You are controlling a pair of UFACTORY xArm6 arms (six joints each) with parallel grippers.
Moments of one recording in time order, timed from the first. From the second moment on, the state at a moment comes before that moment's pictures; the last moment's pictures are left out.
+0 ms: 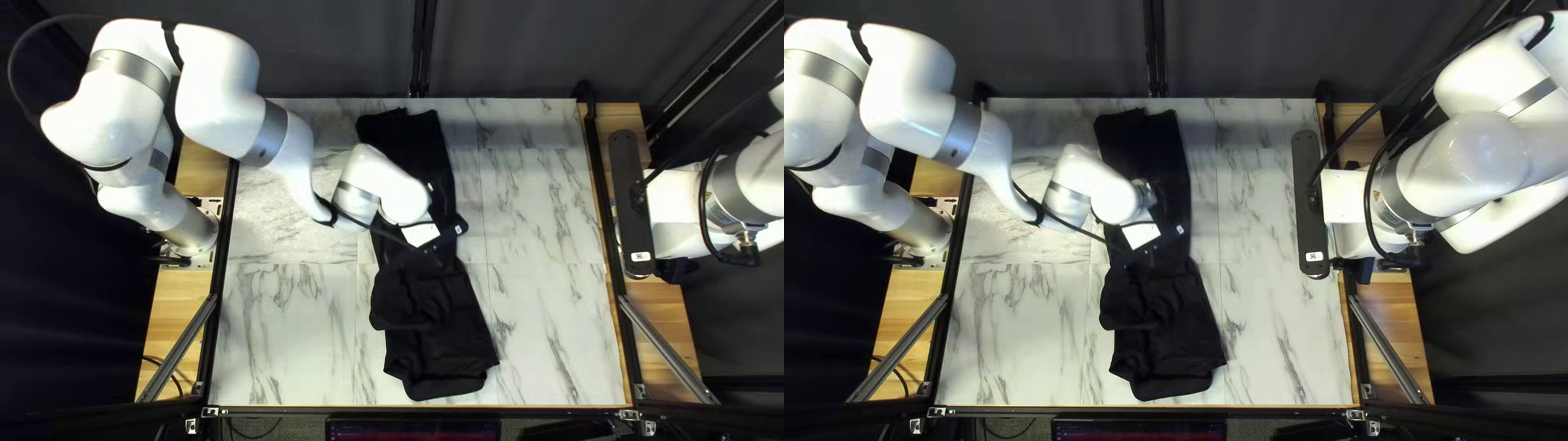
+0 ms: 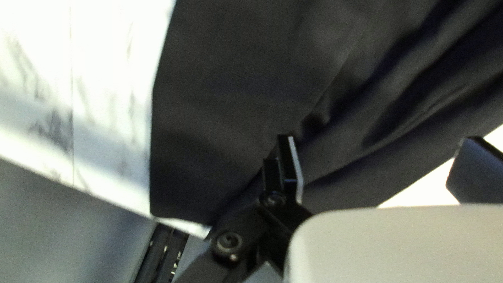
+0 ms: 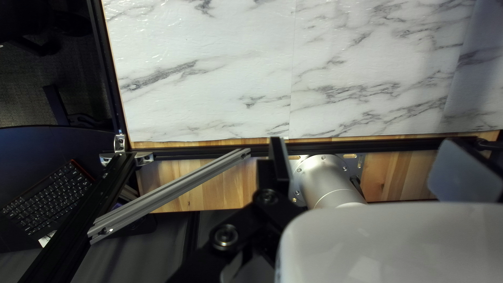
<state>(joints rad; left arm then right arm) -0.05 0.31 -1.02 0.49 0.78 0.67 0.58 -0.71 -0.97 -0.11 1.65 0.55</state>
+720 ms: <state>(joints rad) -0.11 0.35 -1.06 0.43 0.74 0.72 0.58 -0.71 -0.97 -0.11 1.65 0.55</state>
